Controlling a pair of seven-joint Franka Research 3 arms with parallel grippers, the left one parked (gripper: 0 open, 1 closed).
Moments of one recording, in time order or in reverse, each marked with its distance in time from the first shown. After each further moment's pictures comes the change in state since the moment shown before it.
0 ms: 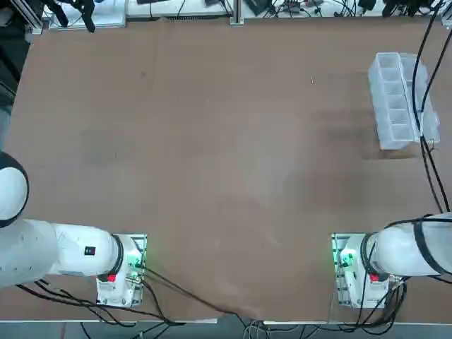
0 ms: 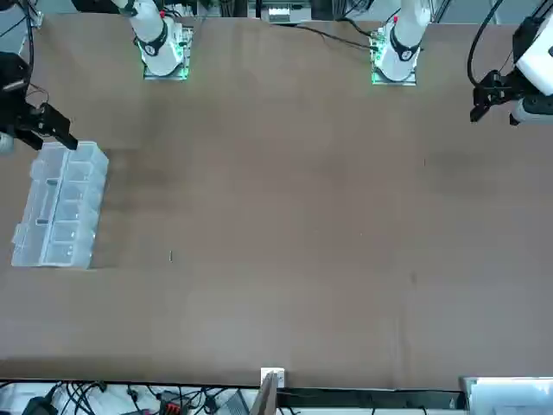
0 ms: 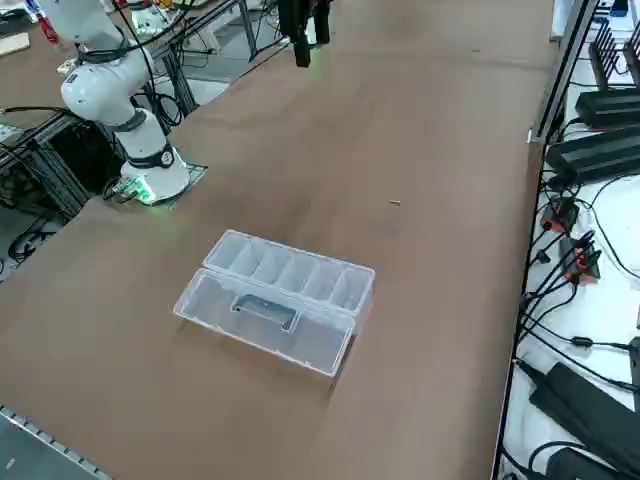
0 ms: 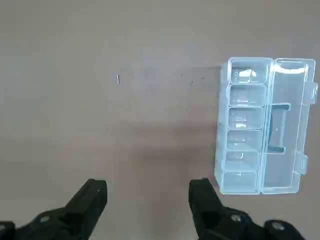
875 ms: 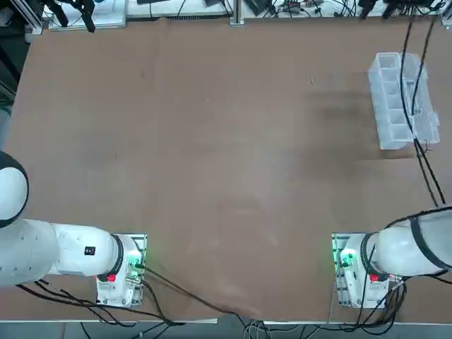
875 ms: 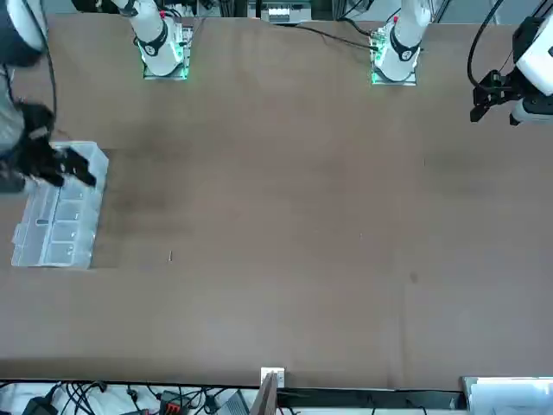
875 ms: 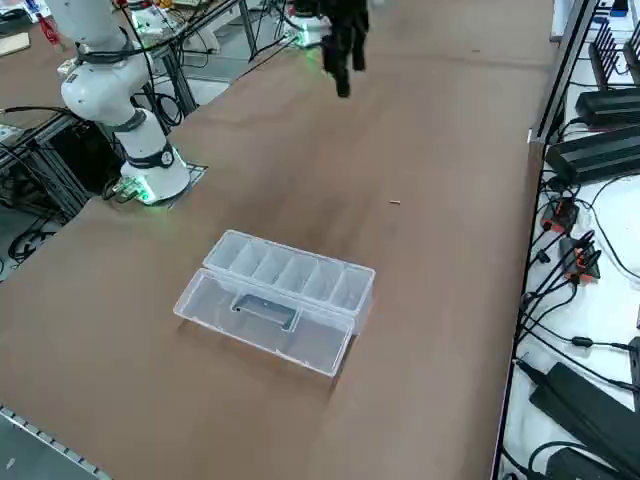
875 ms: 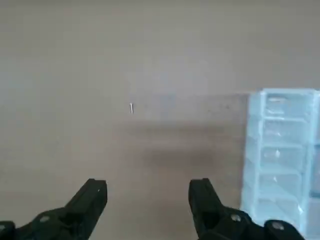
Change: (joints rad) arm 0.021 0.176 0.012 -0.023 0.066 0.238 0.001
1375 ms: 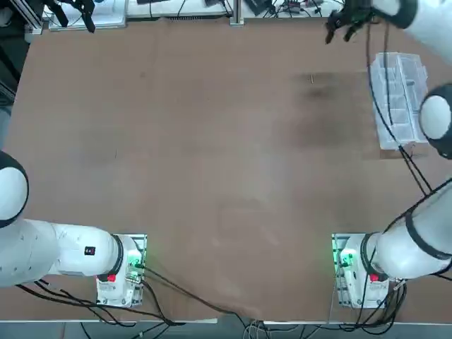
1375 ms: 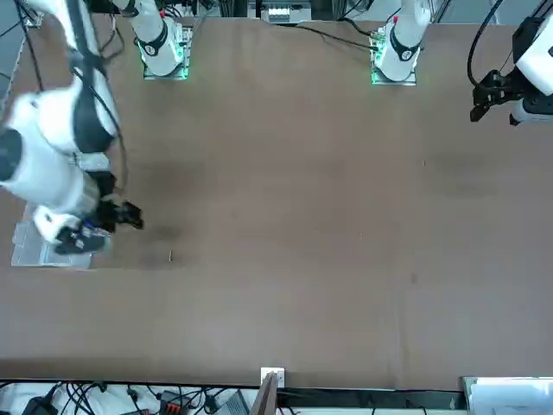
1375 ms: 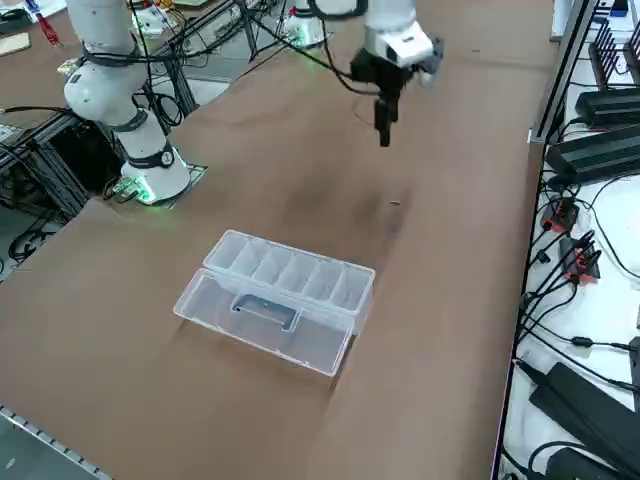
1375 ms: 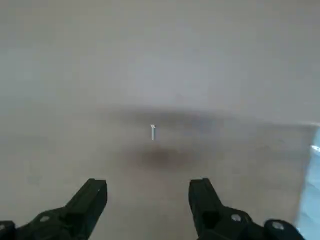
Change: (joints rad) arm 0.107 0.235 0.006 -0.009 -0.004 0.236 0.037
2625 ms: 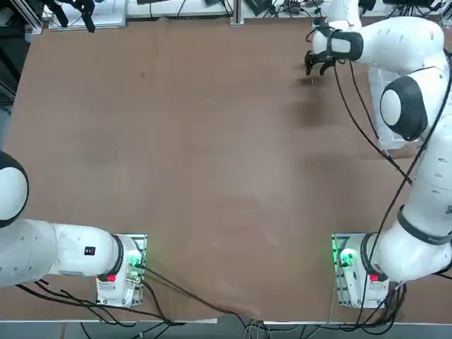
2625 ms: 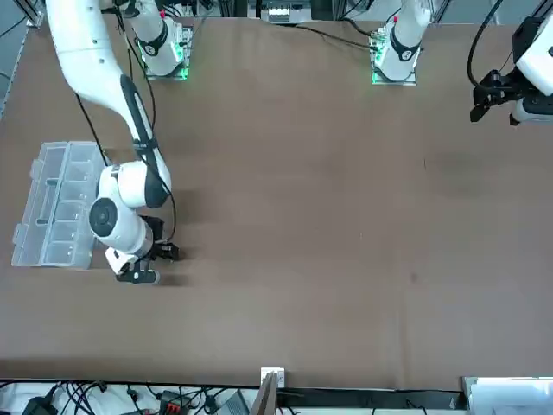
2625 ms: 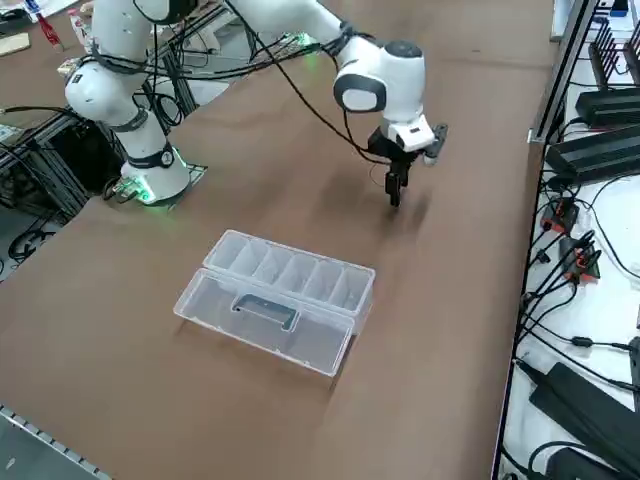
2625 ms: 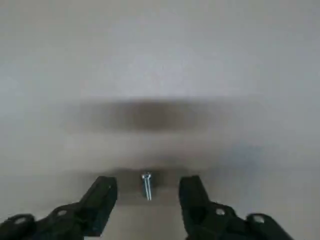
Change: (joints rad) arm 0.023 0.286 -0.002 -0.027 -0.005 0.328 0.135
